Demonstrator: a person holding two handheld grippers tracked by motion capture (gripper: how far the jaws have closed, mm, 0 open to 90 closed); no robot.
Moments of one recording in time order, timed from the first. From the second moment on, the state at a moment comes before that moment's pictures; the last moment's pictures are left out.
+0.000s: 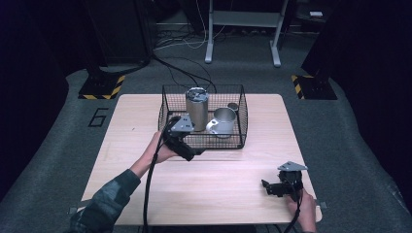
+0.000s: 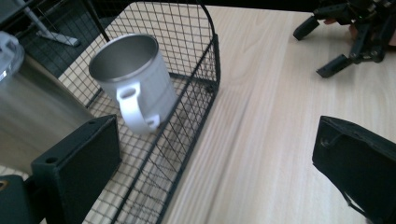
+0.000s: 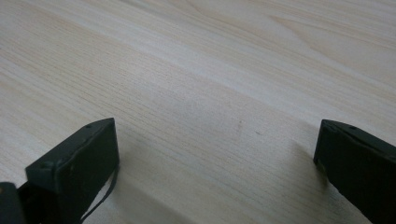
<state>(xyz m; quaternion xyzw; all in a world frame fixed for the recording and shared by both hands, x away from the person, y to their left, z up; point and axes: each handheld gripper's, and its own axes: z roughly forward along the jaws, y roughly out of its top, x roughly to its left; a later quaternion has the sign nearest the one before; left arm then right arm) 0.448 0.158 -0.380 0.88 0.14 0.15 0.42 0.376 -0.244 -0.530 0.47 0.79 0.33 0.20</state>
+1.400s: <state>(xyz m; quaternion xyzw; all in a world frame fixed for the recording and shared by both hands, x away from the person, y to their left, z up) 0.380 0.246 -0.532 0.87 0.29 0.13 0.37 0.376 -0.244 -0.530 0.47 0.79 0.33 0.20</state>
